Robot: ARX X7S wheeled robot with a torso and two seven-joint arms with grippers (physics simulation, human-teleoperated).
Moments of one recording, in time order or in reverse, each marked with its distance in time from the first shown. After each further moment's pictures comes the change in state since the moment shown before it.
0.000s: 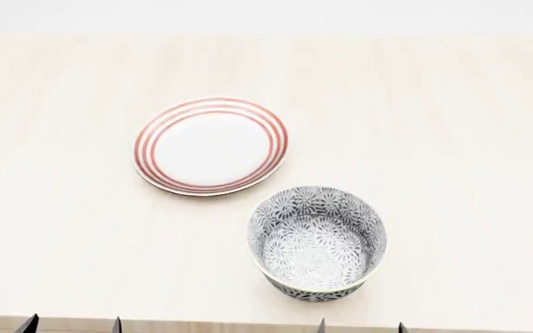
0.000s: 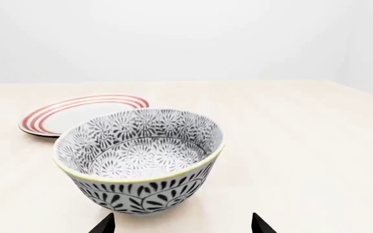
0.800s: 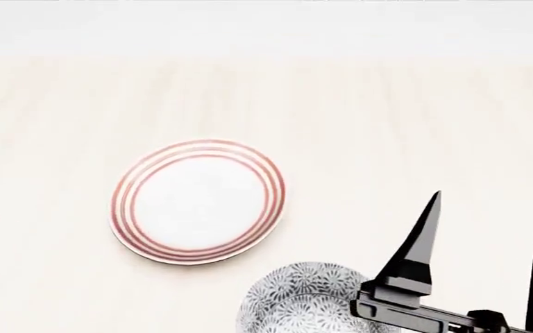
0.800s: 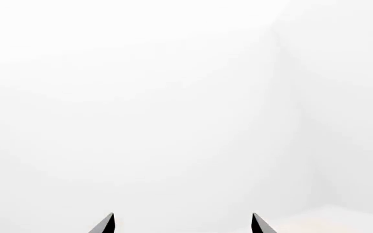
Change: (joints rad) left arm -0.018 -0.087 -0.139 0.564 0.002 -0.002 -0.215; right arm 0.049 0.069 0.123 -0.485 0.206 -0.021 0.120
